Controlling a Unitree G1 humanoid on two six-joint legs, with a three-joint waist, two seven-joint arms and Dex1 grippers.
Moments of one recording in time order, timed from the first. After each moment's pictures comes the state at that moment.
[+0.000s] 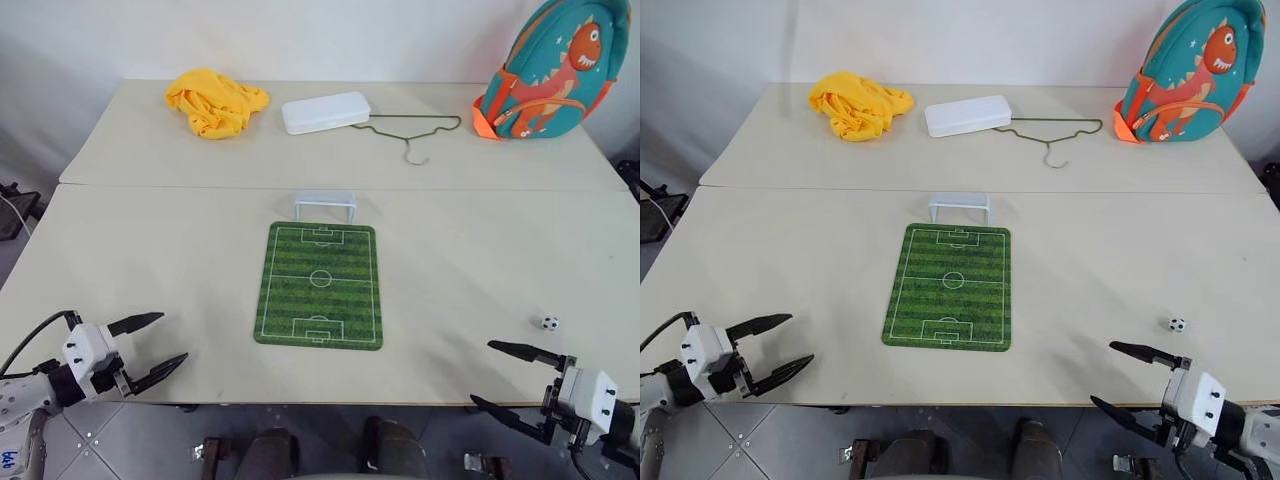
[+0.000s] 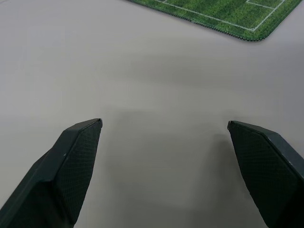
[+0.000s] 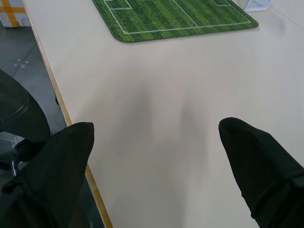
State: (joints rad) left arm 0.19 0.71 0.41 0.17 -0.41 -0.26 -1.12; right arm 0.46 -0.73 -0.35 -0.11 0.43 -0.41 1.18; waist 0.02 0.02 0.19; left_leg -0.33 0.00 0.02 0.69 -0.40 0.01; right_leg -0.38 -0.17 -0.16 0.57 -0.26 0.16
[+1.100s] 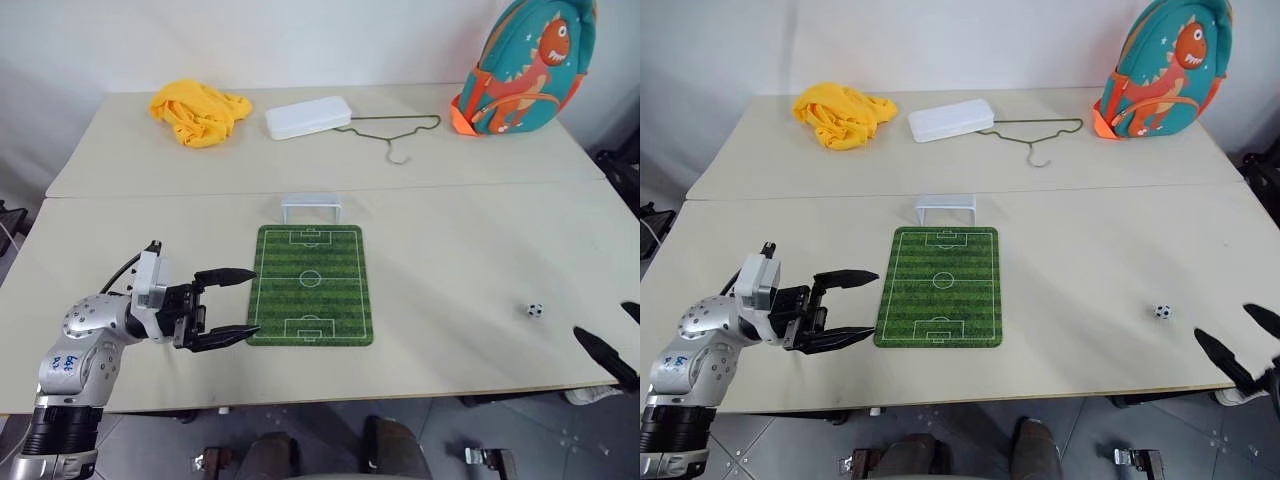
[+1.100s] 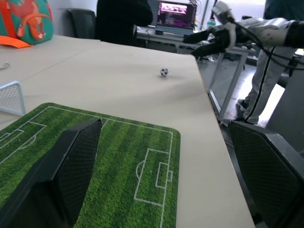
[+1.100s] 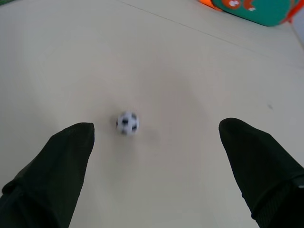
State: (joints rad) left arm -0.17 0.66 0.17 -0.12 -0.70 0.24 -1.28; right arm 0.31 -0.81 -0.68 0.06 0.56 0.03 0.92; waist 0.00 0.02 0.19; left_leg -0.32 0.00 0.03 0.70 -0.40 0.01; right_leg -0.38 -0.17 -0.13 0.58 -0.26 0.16
